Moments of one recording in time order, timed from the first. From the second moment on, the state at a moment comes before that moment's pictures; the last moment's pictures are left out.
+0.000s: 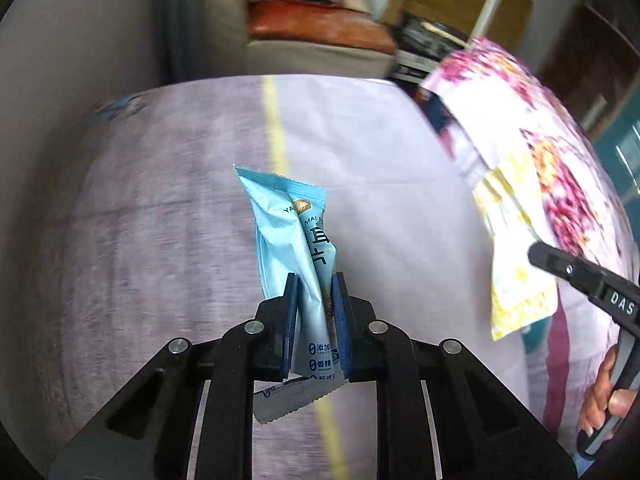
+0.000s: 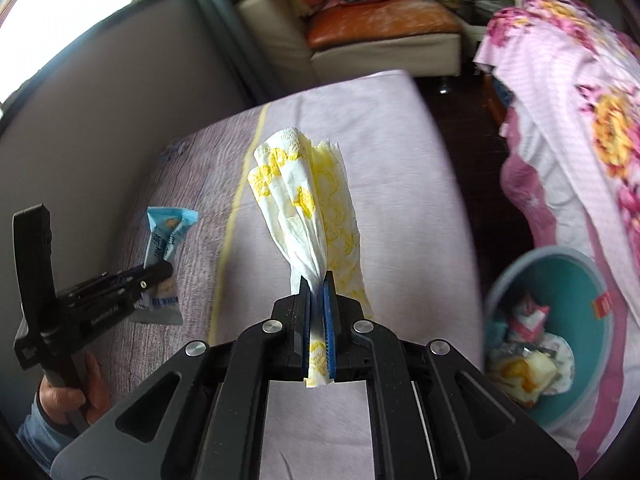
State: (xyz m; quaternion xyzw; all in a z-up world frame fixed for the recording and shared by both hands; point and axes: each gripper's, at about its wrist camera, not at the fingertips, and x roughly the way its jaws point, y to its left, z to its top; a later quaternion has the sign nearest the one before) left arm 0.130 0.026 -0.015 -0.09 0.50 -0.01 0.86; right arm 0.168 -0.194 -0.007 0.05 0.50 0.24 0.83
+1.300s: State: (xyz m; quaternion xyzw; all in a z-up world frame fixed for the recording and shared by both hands) left arm 0.167 -0.279 -0.058 0.04 0.54 -0.23 0.81; right arm 0.104 -0.471 -0.031 0.20 0.48 0.04 0.85
